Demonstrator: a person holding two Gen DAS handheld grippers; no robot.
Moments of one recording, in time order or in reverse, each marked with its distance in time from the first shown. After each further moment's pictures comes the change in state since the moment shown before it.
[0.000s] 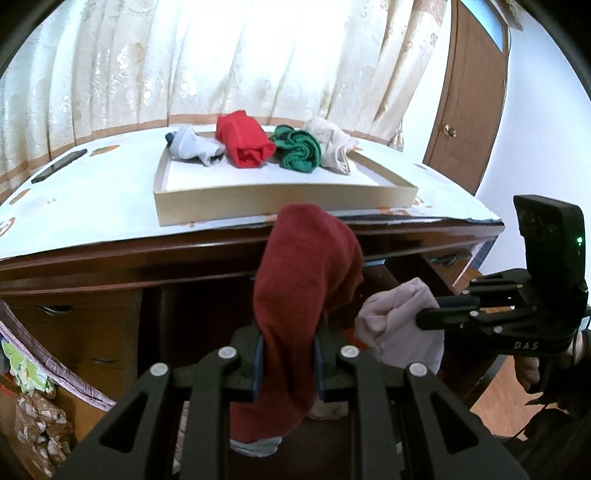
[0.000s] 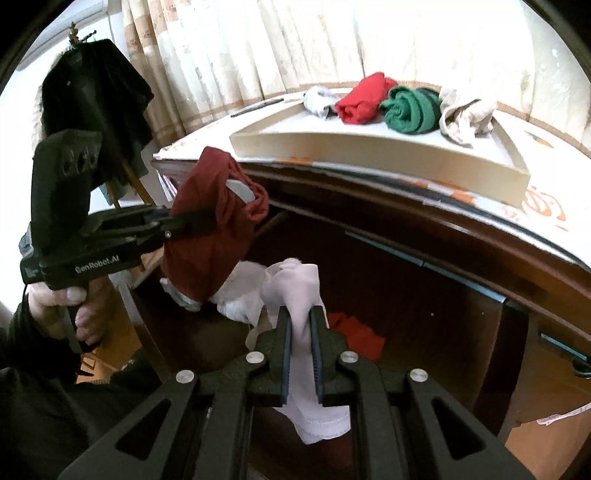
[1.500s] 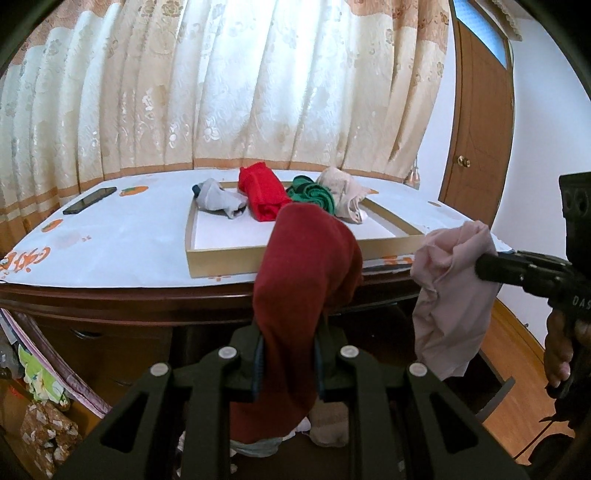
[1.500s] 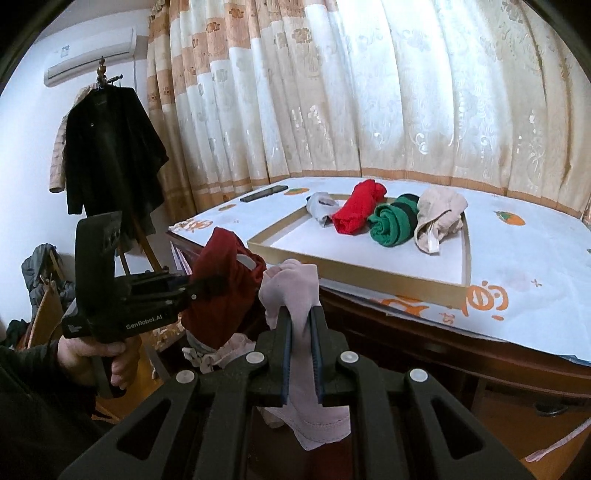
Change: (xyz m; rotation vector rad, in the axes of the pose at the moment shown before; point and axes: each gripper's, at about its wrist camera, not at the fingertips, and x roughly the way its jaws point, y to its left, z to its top) left arm -0.029 -0.013 0.014 -0.002 -0.157 0.108; right arm -0.083 0.009 0.026 -0.043 -0.297 -0.024
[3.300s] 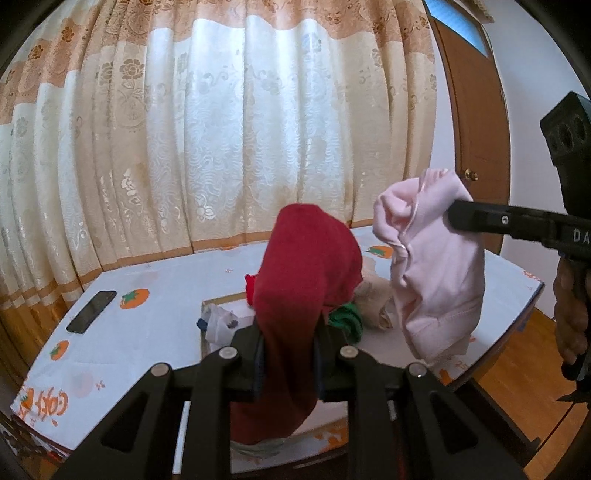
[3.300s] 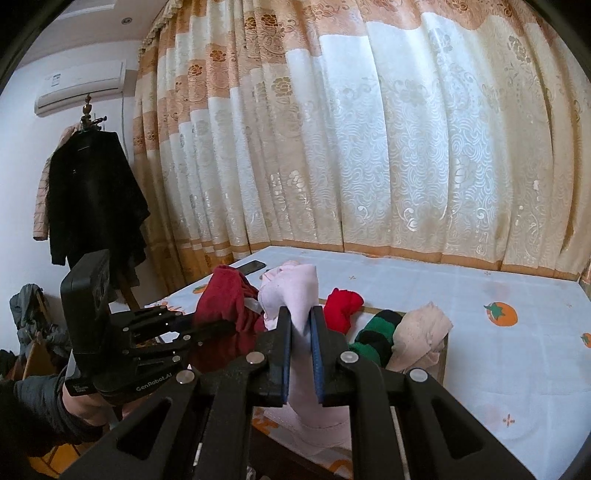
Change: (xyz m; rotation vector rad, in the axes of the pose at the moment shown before) left arm 0.046 -0.009 0.139 0.164 -0.128 0.061; right arm 0.027 -0.047 0.153 0.003 -0.151 -0.040
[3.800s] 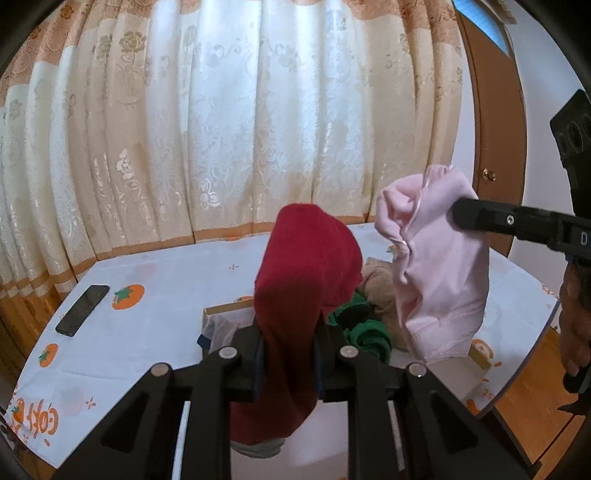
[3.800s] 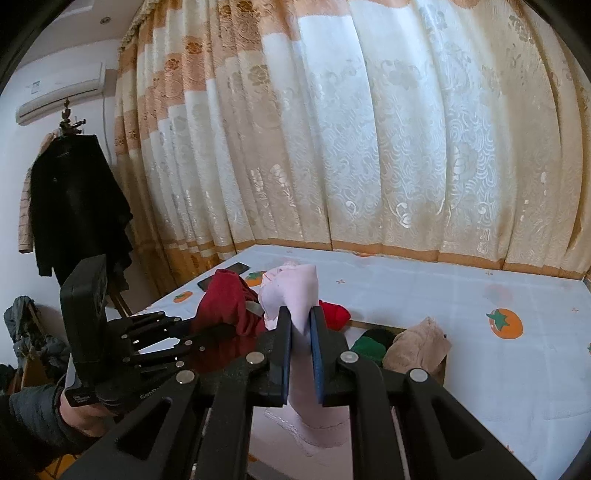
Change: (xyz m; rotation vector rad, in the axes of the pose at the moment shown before) left arm 0.063 0.023 0.022 -0.047 0.071 0.009; right arm 0.054 -0.032 0.032 0.041 0.049 -0.028
